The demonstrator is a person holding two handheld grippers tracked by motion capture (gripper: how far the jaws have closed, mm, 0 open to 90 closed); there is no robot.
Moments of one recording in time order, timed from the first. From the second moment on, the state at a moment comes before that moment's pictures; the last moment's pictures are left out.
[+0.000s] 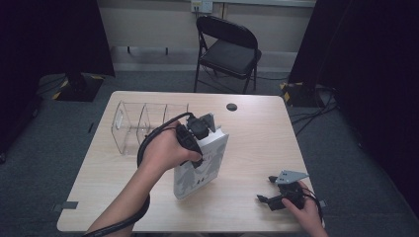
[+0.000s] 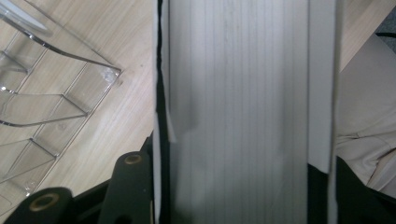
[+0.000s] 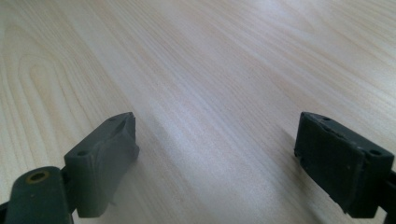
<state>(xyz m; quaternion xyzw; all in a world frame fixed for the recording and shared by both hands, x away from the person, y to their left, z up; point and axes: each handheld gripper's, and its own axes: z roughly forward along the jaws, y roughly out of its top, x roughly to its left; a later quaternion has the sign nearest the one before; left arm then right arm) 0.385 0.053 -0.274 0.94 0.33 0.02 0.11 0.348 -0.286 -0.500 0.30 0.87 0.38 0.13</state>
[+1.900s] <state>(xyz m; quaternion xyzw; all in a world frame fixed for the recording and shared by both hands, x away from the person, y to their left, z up) 0.378 0.131 -0.272 0.90 0.42 0.02 0.10 0.348 -0.286 -0.500 0.30 0.87 0.38 0.13</state>
